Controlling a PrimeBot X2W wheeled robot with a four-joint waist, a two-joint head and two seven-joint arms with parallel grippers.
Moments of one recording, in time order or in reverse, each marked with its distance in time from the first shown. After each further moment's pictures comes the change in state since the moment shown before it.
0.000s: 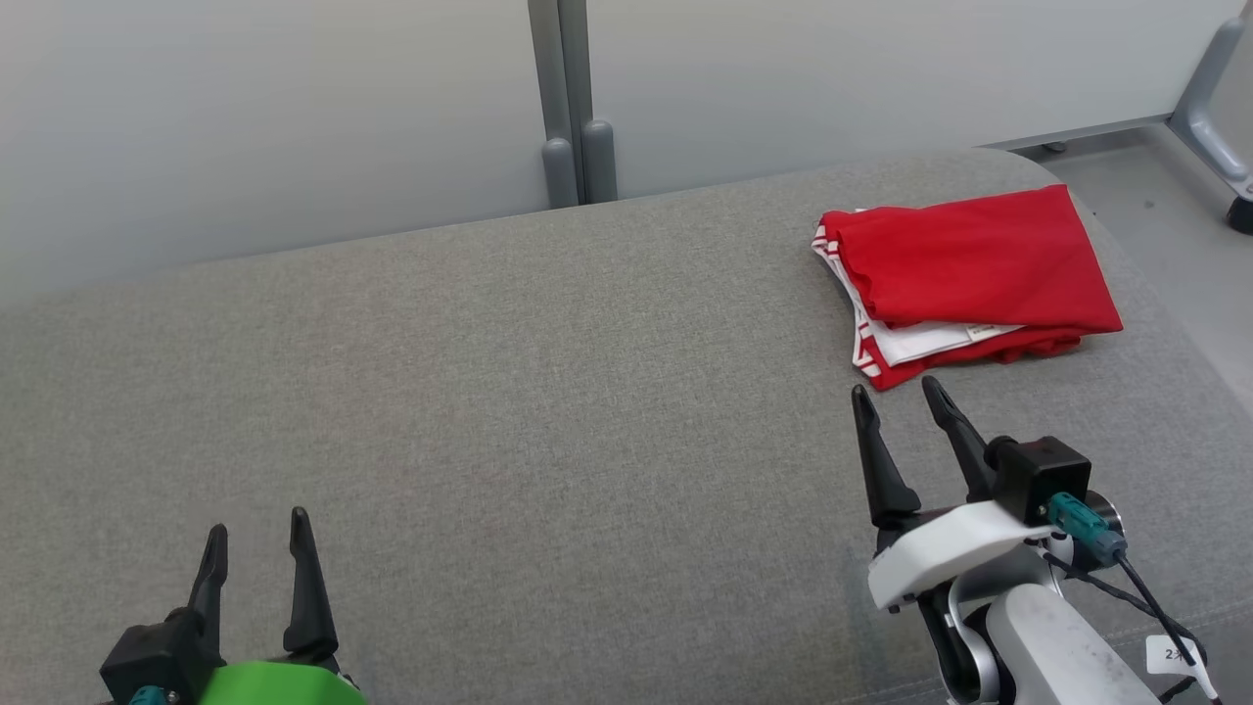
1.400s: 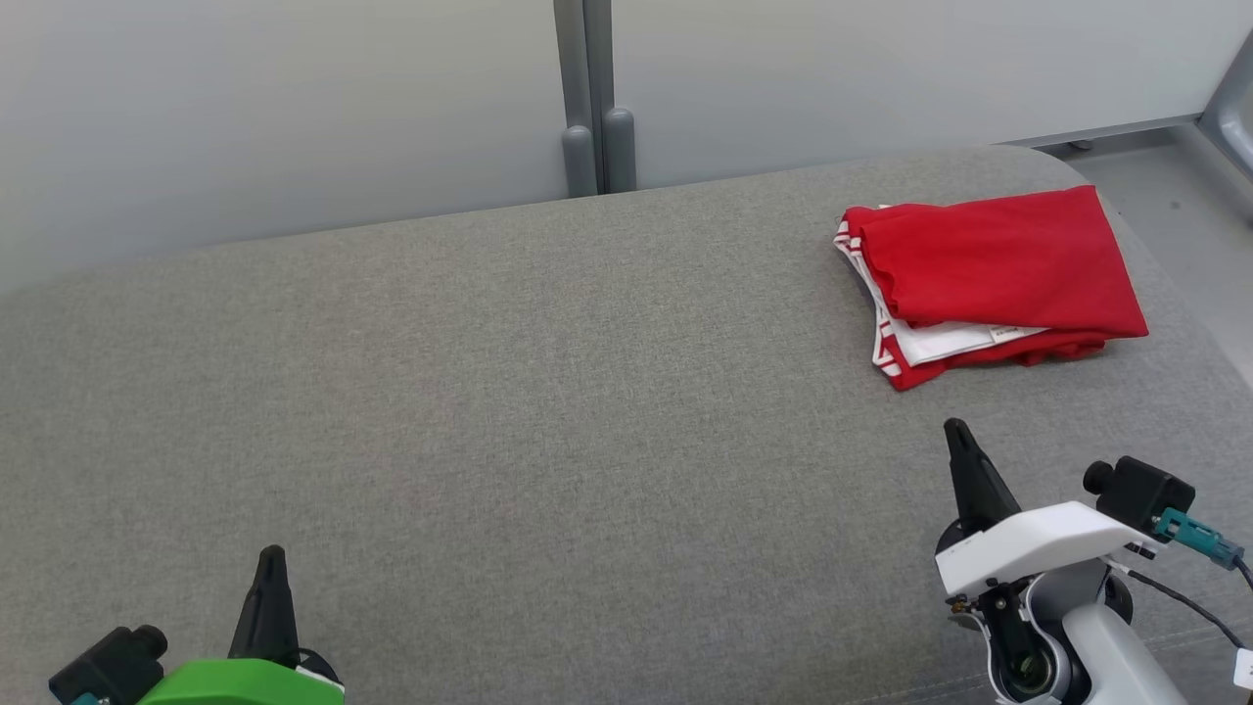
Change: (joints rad) left arm -0.010 -0.009 0.018 0.069 -0.453 -0.063 0.098; right arm 0.058 0.025 -0.142 0.020 0.454 0.075 0.096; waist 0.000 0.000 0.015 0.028
